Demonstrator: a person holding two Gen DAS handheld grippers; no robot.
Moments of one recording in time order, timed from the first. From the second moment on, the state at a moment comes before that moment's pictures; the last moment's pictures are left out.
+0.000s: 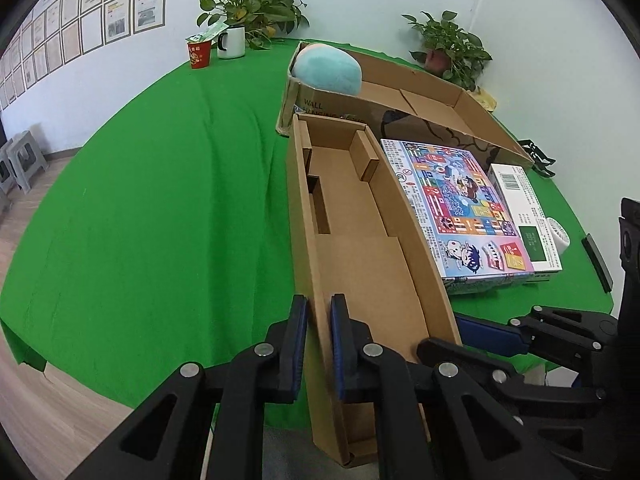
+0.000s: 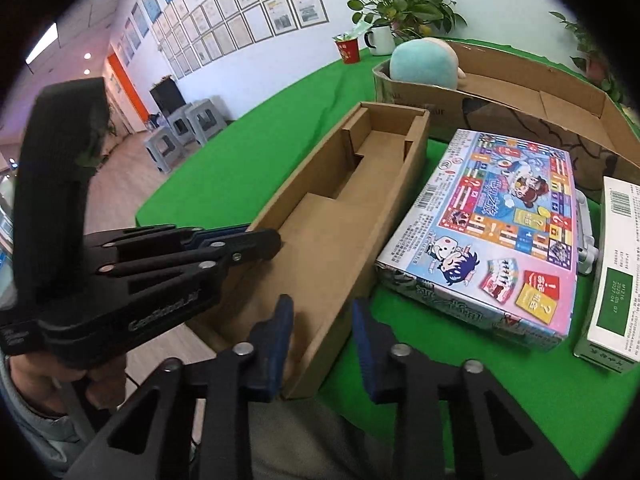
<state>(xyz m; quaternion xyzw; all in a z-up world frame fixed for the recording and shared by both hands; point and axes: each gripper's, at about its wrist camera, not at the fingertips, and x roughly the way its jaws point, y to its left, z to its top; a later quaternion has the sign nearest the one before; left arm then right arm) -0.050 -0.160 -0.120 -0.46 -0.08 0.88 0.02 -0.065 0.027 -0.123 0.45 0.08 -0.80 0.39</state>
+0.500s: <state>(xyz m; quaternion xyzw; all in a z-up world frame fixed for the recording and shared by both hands) -0.033 -0.155 -0.116 -0.45 -0.06 0.89 0.01 -0.068 0.028 -0.126 0.45 0.07 -0.81 0.36</state>
